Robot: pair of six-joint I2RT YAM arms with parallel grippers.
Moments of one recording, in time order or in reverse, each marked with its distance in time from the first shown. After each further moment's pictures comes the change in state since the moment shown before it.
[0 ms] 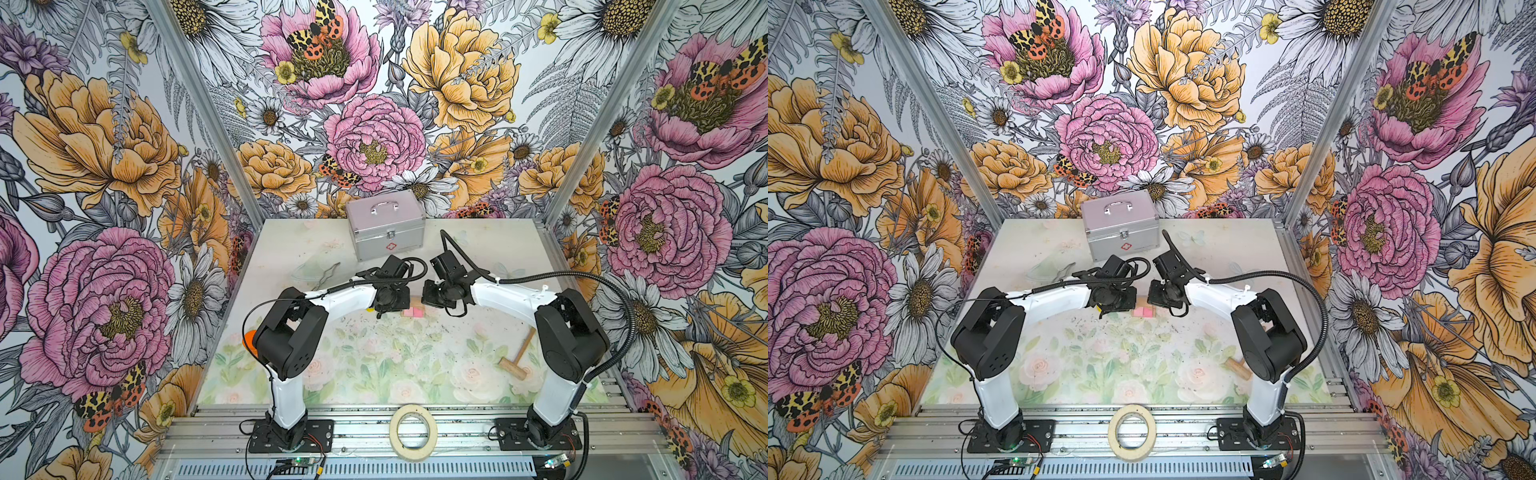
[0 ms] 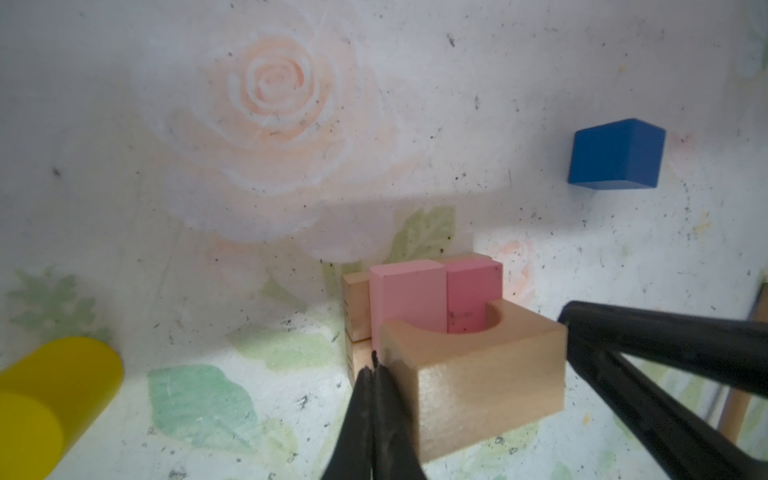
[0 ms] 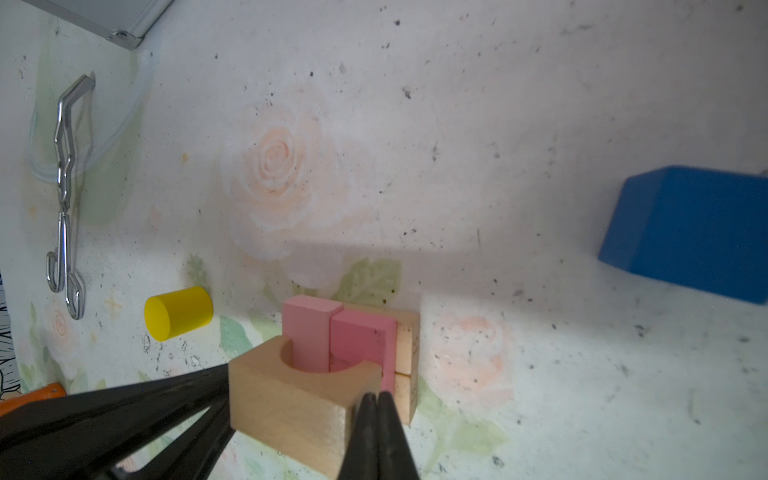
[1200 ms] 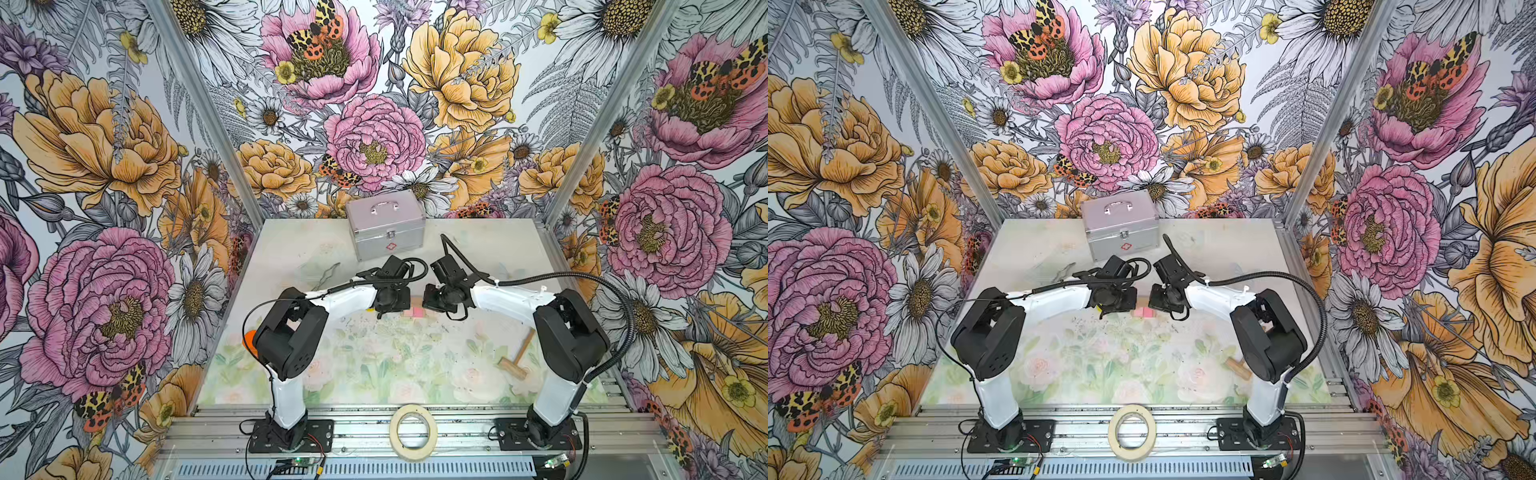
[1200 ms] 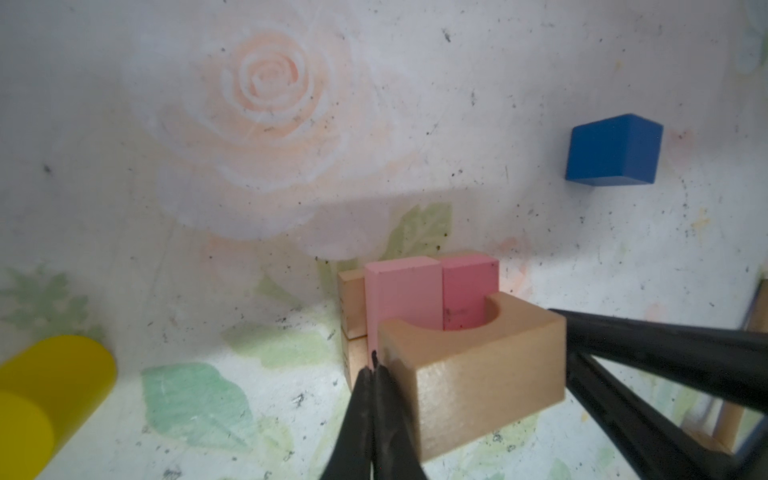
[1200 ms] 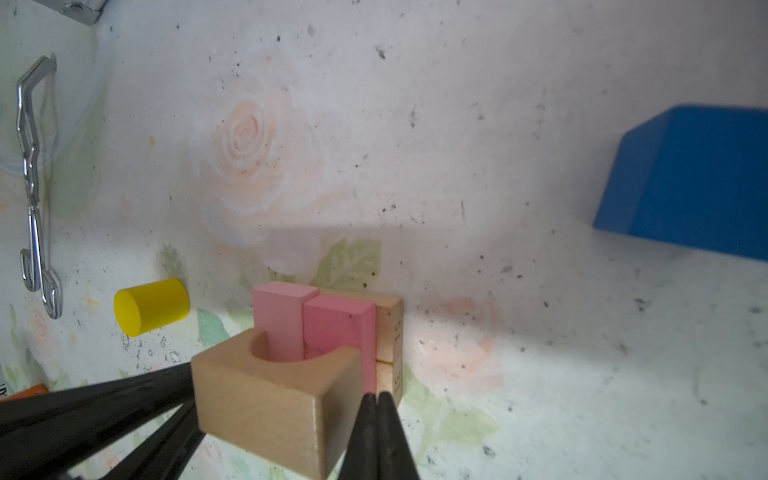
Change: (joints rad) left arm 0.003 -0.013 -0.003 -0.001 -0.001 0.000; right arm 0.008 -0.002 -0.039 0.007 0.001 0.025
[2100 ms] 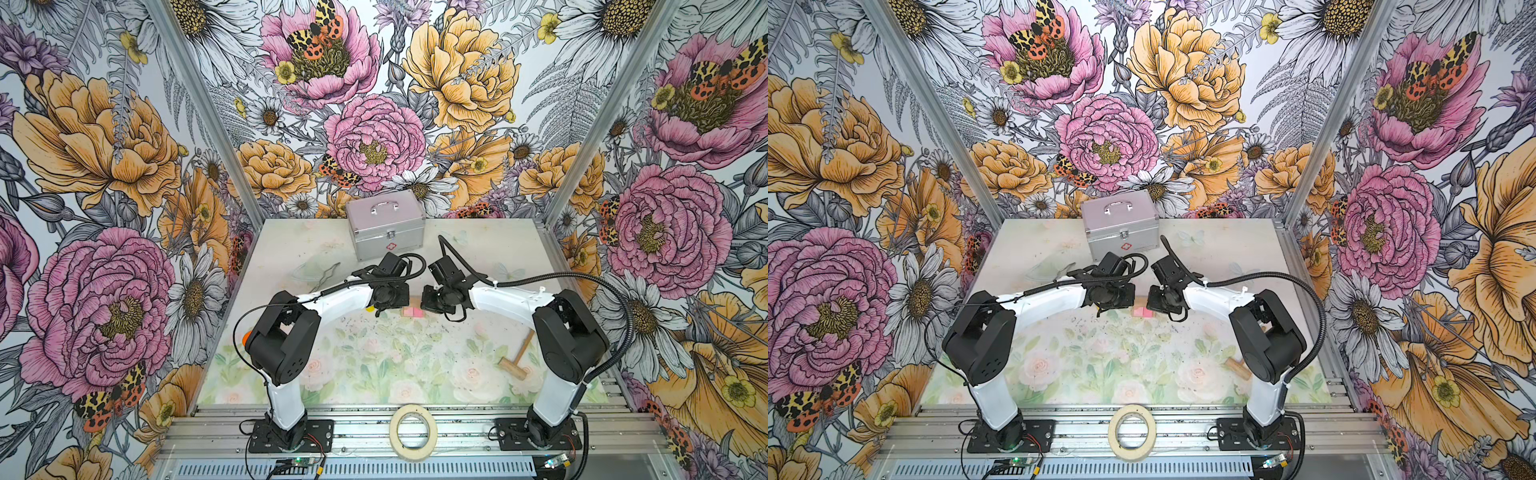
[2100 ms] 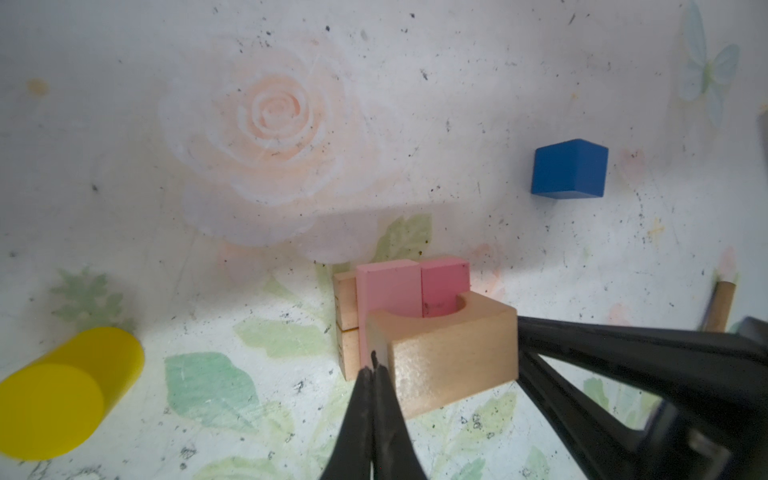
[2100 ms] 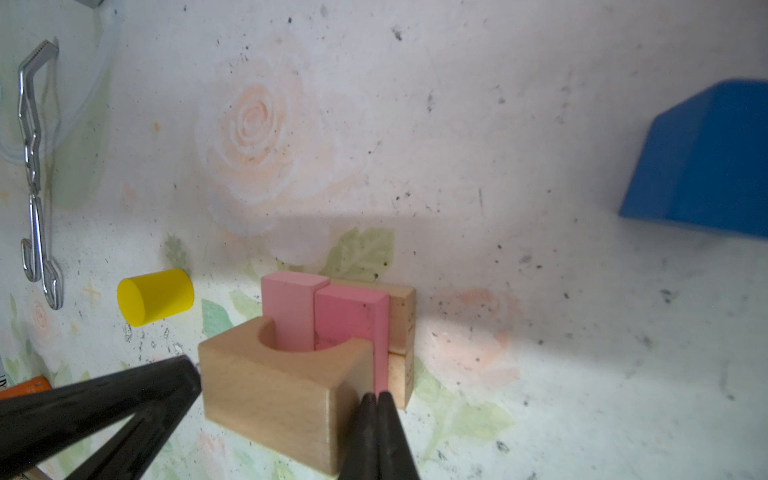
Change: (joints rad) left arm 0.005 -0.037 -0.002 0.001 0.000 0.000; right arm 0.013 0.000 0.000 0.000 0.000 0.003
